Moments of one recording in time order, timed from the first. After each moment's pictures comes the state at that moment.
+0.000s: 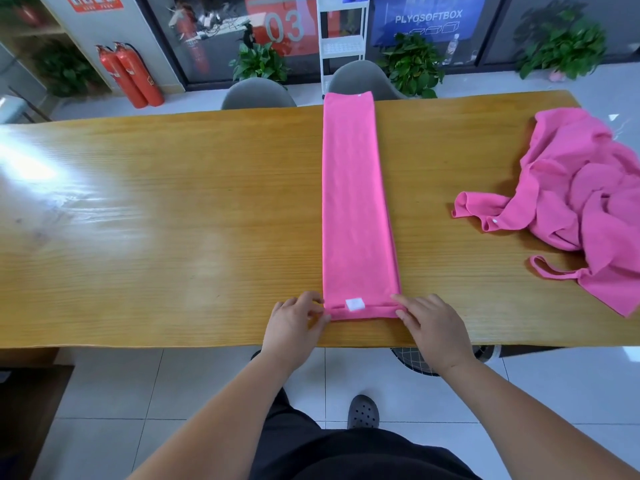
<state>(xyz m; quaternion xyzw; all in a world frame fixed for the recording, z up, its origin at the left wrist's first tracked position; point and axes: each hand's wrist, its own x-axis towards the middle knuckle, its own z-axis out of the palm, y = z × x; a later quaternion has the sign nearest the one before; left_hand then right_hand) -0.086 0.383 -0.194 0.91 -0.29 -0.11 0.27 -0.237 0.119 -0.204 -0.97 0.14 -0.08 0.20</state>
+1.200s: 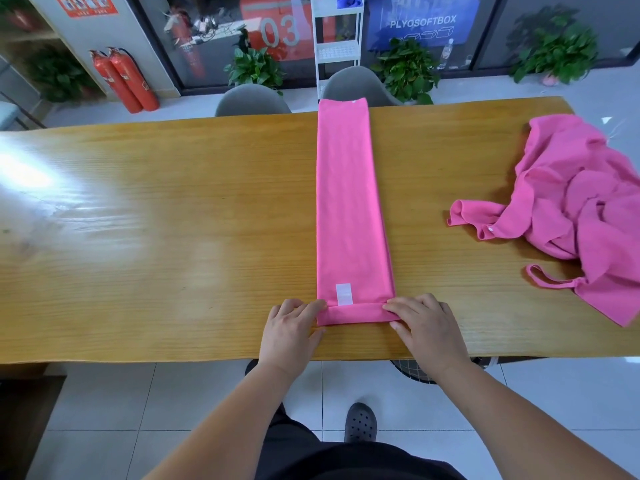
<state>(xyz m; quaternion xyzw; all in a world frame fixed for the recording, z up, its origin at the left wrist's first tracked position) -0.081 0.374 -0.206 0.91 -0.36 0.00 0.19 -0.226 0.109 -0.211 -0.98 0.11 -0.06 0.13</state>
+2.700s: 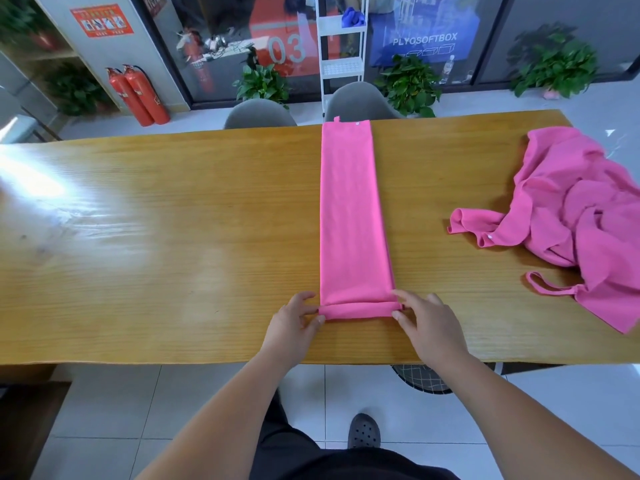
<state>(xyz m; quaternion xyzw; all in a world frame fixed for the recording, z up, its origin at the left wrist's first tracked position) -0.064 0.372 -0.188 0.89 -0.19 -0.24 0.35 -0.211 0.106 -0.186 -0.94 0.25 0.03 0.24</state>
